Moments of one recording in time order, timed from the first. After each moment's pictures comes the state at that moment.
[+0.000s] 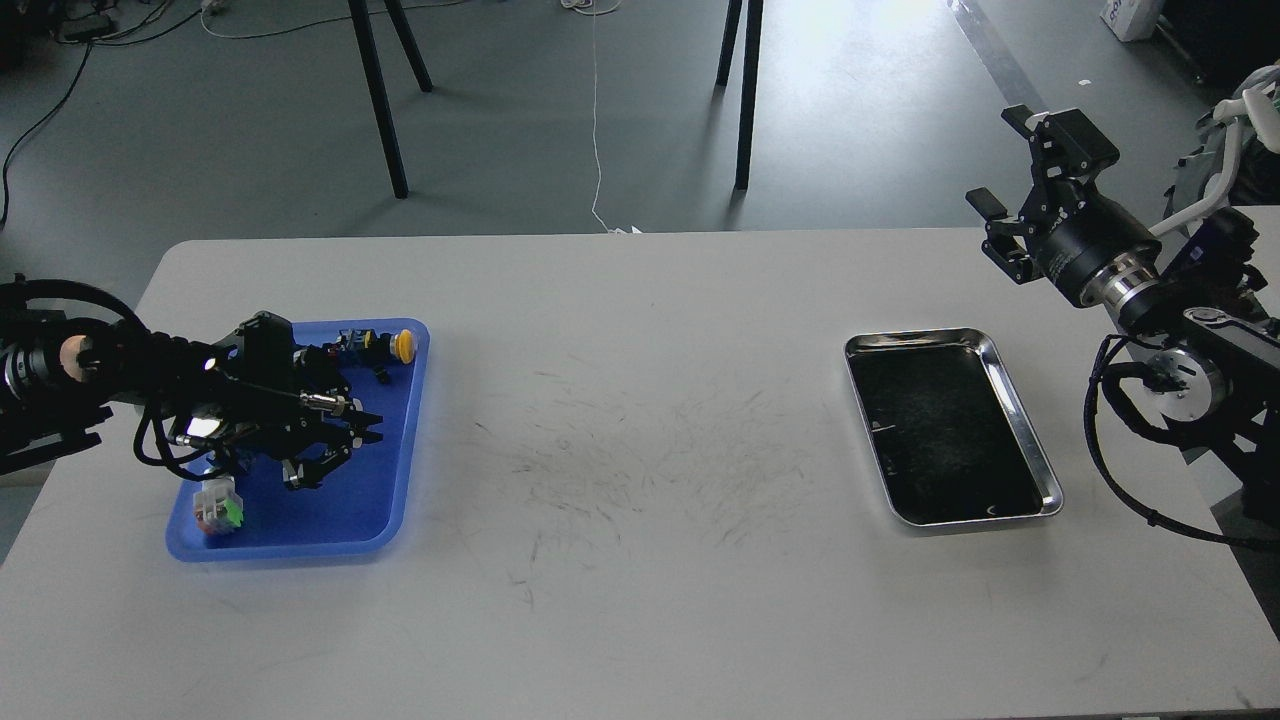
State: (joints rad) left arm -1.27 0.64 0.66 -0.94 2.07 0.33 -0.49; right arm 0.85 -0.56 0.36 0.75 -0.24 0.26 0.49
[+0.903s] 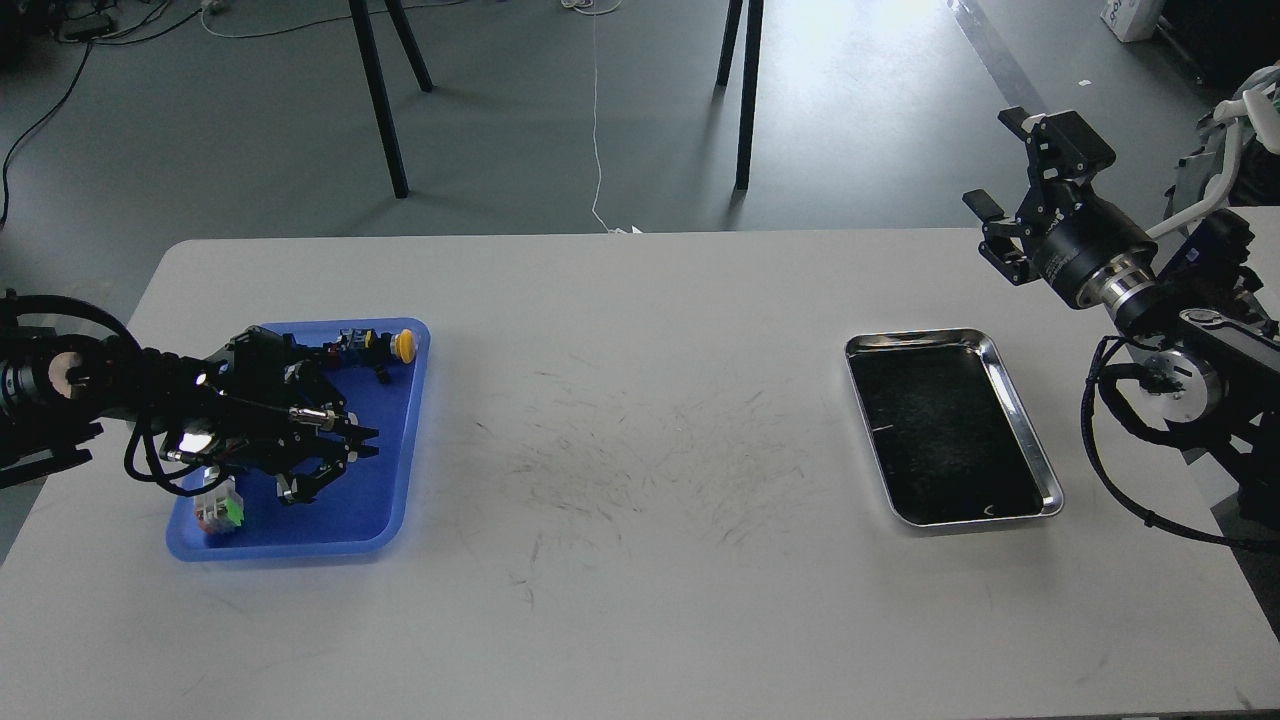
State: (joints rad) left arm -1.24 0.65 0.65 -0.95 2.07 0.35 -0.49; right arm 0.85 -0.56 0.36 0.75 -0.24 0.26 0.49
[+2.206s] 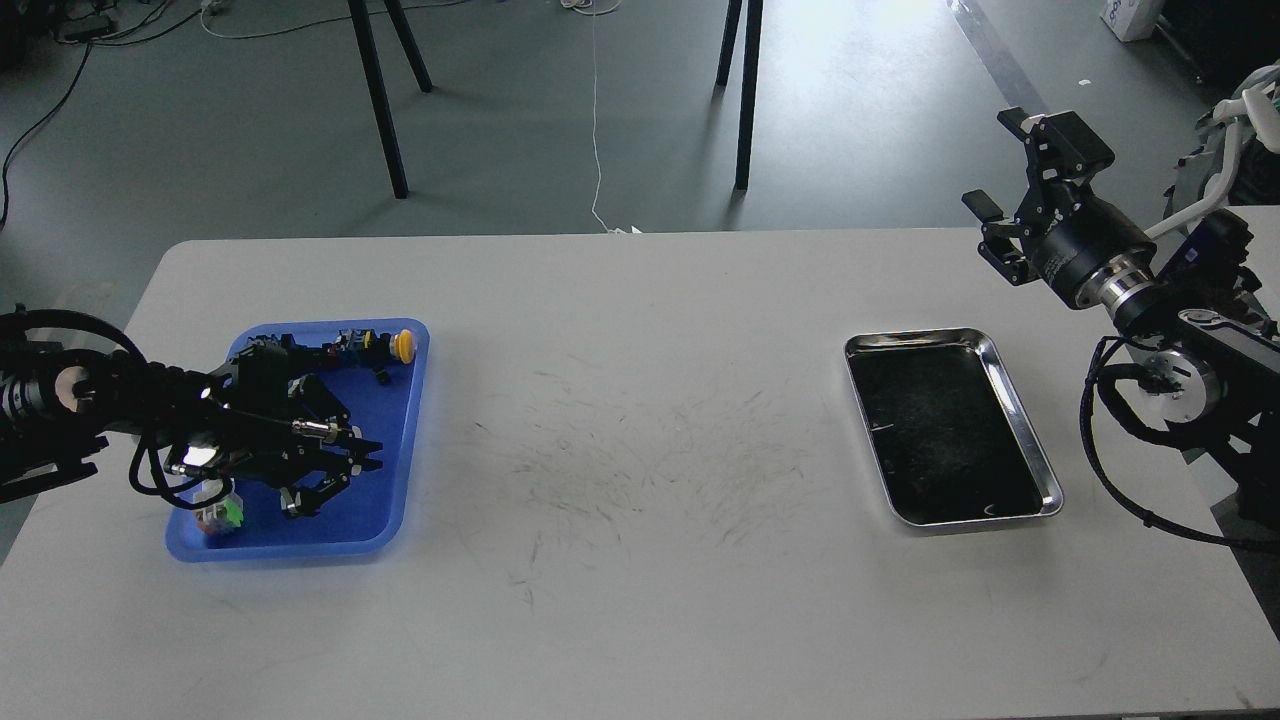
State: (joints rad) left arm -1.22 0.65 0.65 -0.95 2.07 0.36 -0.49; right arm 0.85 -0.55 0.36 0.75 -0.24 0.26 0.49
